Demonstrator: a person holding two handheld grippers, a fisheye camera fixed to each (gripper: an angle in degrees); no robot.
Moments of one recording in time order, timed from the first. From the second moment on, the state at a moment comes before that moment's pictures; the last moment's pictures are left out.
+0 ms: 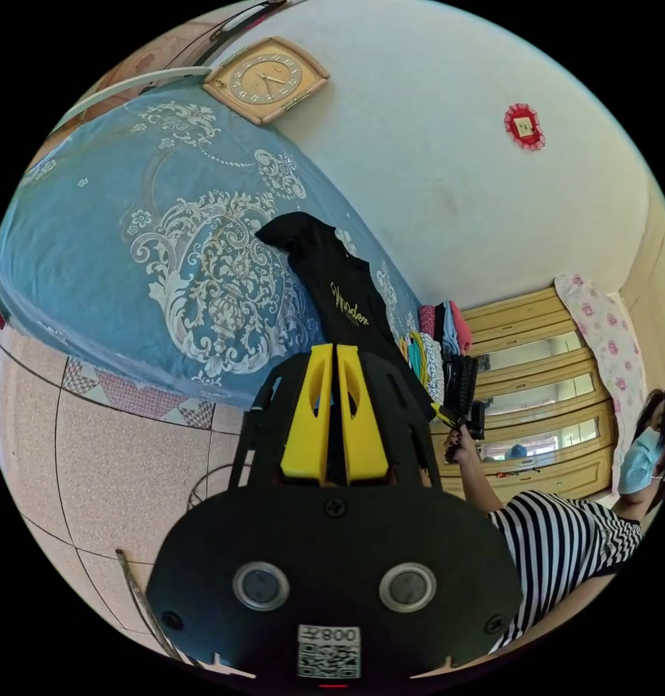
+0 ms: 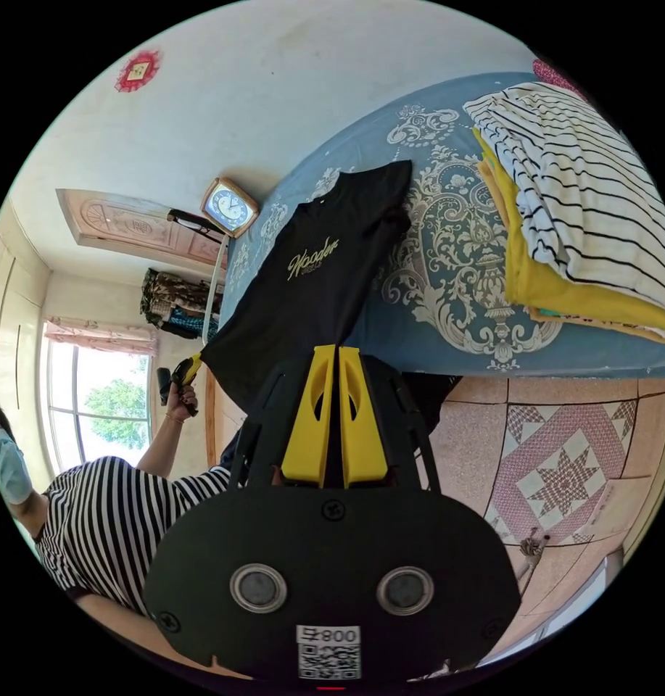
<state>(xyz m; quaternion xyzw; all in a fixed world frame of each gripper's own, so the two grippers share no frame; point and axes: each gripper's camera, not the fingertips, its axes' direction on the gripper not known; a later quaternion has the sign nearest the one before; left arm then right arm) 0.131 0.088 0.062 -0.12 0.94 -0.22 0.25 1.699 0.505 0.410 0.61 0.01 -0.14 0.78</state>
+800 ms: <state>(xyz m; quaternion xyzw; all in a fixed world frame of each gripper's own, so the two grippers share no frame) 0.112 0.024 0.139 -0.13 0.96 -0.23 0.14 1.678 0.483 0.359 0.59 0.03 -0.13 0.80</state>
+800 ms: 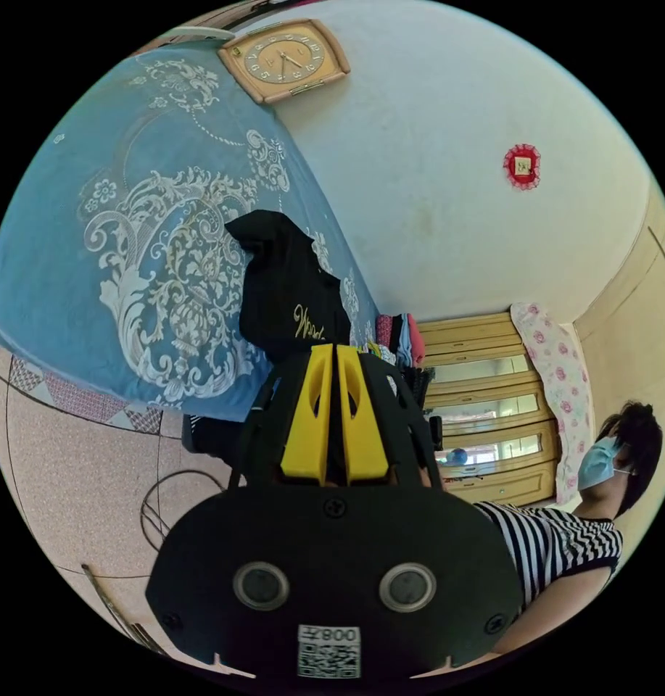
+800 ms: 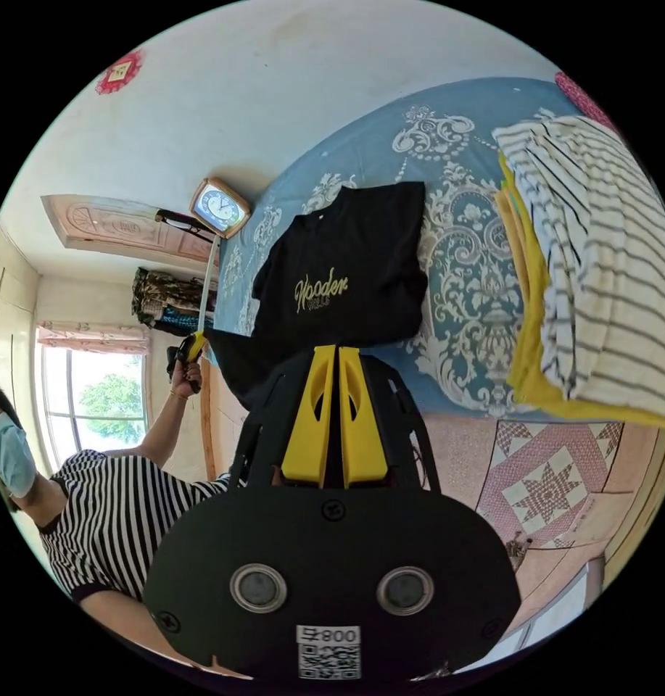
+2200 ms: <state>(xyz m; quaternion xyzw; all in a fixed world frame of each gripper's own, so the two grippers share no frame) 0.306 0.094 0.153 -0.26 0.91 -0.16 0.28 1.711 0.295 0.308 0.50 0.05 -0.09 0.86</state>
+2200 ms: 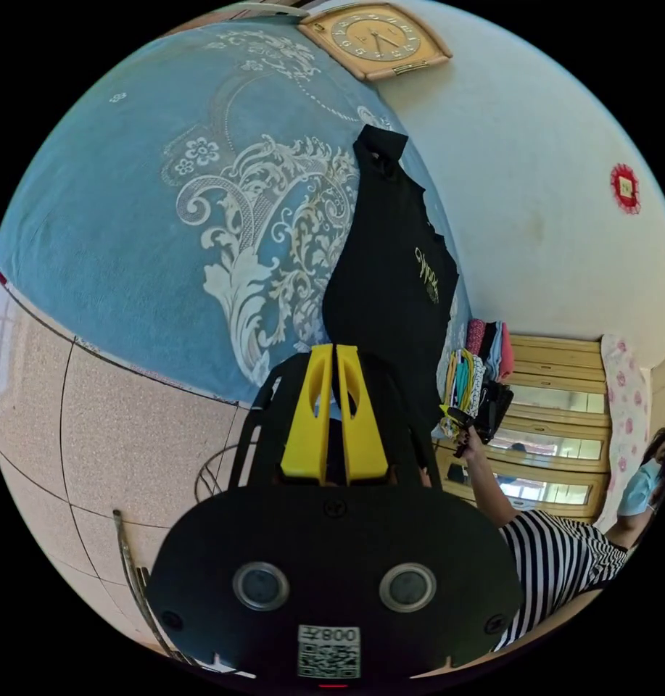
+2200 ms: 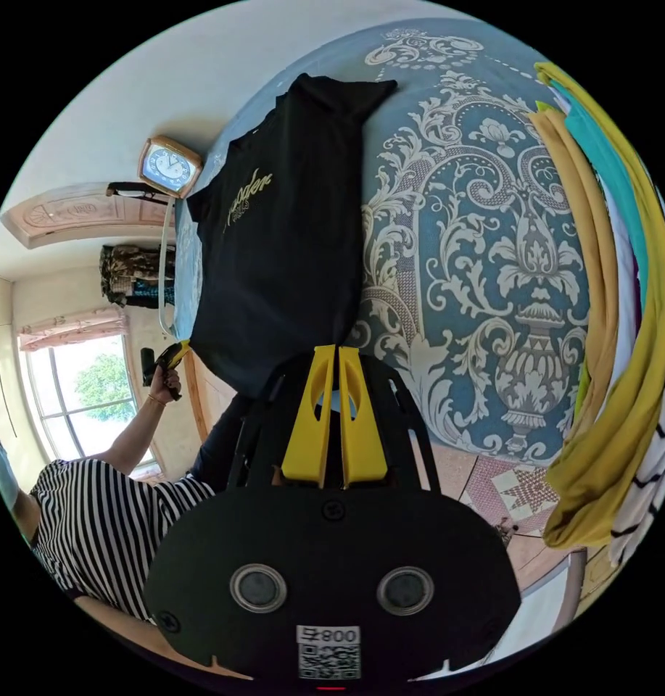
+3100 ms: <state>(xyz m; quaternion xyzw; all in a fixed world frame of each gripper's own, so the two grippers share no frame) 0.540 0.135 0.104 -0.29 0.89 -0.13 0.31 1.769 0.249 0.332 0.51 -0.02 -0.08 0.86</state>
